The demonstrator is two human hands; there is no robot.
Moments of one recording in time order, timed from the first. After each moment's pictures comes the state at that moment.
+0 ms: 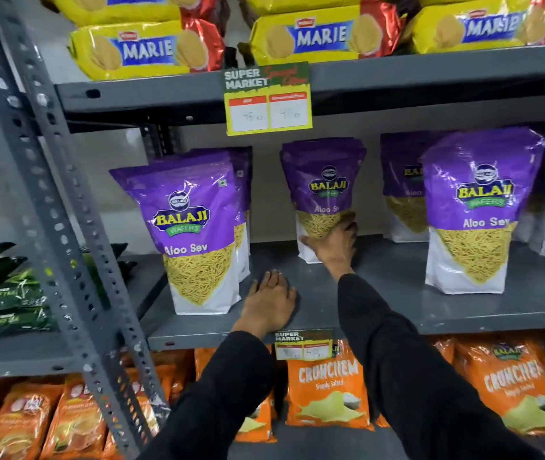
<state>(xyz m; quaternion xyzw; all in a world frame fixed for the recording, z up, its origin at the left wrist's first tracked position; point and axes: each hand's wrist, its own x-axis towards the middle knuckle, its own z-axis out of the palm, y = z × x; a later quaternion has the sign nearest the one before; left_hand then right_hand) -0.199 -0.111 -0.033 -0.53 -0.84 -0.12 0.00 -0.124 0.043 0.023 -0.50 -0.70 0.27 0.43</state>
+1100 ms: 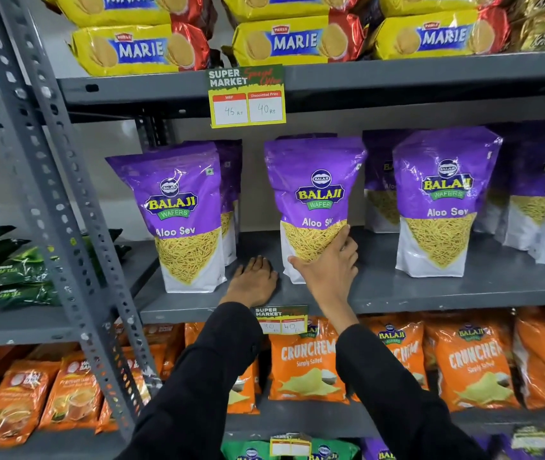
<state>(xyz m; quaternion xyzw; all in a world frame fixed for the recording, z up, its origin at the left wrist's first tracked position) -0.199 -0.106 -0.034 -0.52 -0.85 -0.08 0.00 -0.045 -0.050 -0.008 -0.49 -0.71 0.20 0.46</state>
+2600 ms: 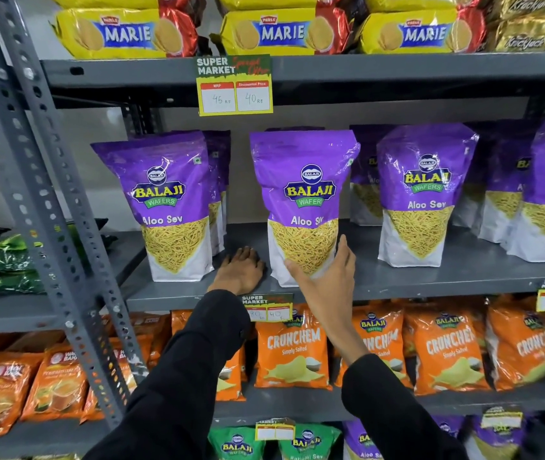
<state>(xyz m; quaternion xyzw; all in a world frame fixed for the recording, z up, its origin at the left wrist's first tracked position) -0.196 -0.108 -0.030 -0.52 -0.85 -0.07 -0.01 0.009 -0.086 -0.036 -0.40 -0.71 0.28 0.52</state>
